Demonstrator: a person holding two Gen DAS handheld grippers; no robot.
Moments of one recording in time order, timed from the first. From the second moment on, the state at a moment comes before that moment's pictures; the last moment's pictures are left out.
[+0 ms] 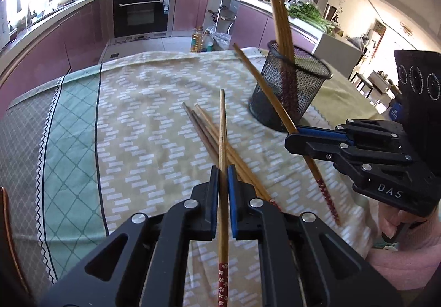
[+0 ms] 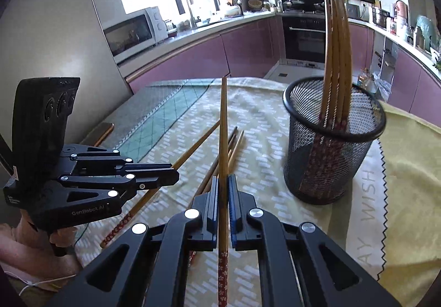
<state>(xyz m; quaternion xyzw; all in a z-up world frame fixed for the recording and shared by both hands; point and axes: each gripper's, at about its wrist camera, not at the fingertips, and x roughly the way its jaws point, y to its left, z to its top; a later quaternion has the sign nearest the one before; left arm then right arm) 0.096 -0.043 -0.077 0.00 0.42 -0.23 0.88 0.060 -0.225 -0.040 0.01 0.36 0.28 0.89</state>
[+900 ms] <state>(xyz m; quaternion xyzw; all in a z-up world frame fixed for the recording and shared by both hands) 0.075 -0.030 -0.009 -0.06 0.35 -0.31 0.88 0.051 -0.266 -0.009 0.05 0.30 0.26 0.92</state>
